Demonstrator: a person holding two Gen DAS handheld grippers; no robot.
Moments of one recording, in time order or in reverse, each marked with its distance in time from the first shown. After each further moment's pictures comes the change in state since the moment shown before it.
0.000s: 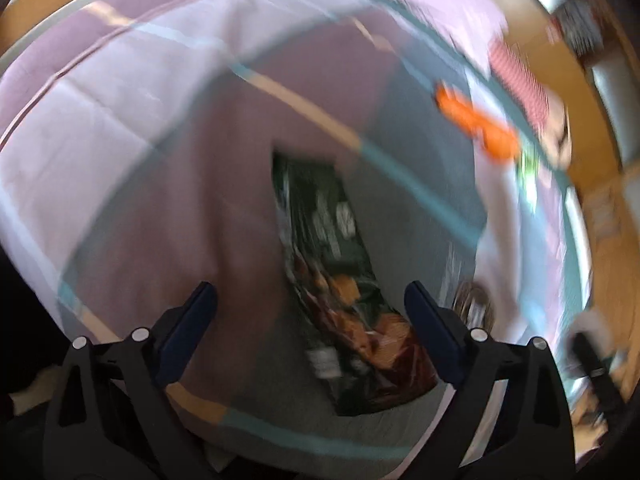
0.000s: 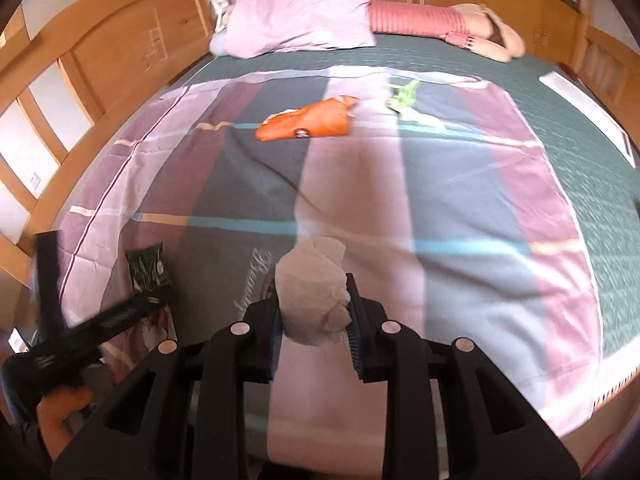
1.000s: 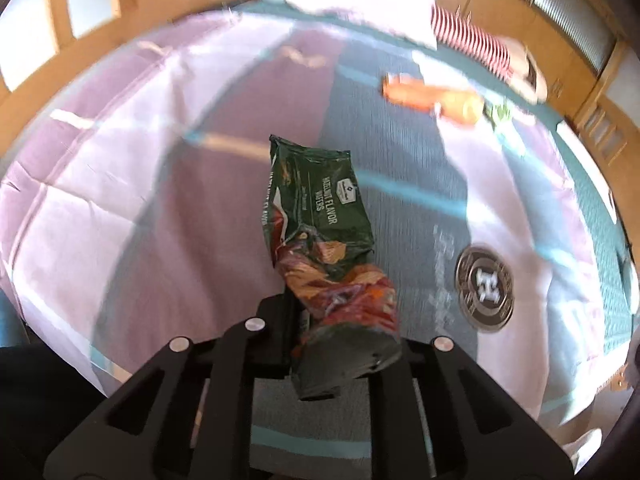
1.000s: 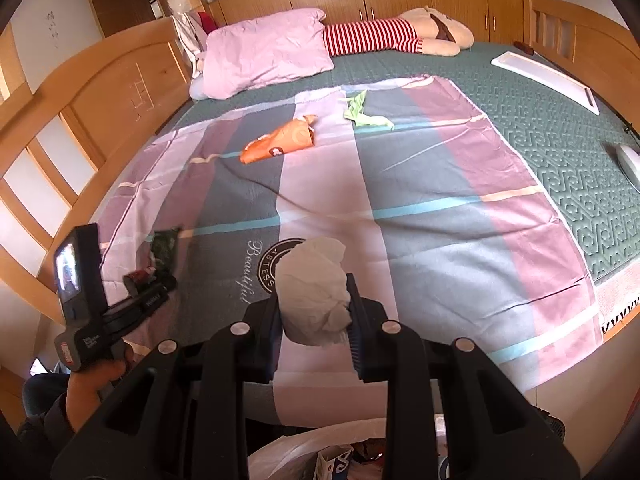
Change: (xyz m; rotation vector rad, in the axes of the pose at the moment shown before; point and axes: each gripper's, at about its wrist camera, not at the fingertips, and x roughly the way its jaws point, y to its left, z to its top) left arm -0.021 -0.033 -0.010 0.257 -0.194 0.060; right arm -0.065 -0.022 -0.052 0.151 -0.127 0.008
